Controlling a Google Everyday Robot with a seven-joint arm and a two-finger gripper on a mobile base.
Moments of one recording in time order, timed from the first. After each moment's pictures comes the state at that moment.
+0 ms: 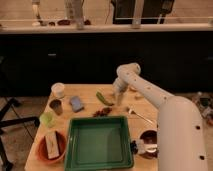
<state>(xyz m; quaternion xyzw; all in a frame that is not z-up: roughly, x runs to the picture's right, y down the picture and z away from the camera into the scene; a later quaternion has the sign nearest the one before) 0.085 0.042 0.969 -0.26 -0.13 -0.03 0.96</state>
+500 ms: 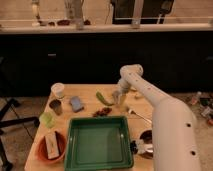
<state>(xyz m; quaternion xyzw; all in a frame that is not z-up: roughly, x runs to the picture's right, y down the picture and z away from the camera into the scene) 0.104 0.053 0.995 -0.29 -0.12 0.00 0.95</state>
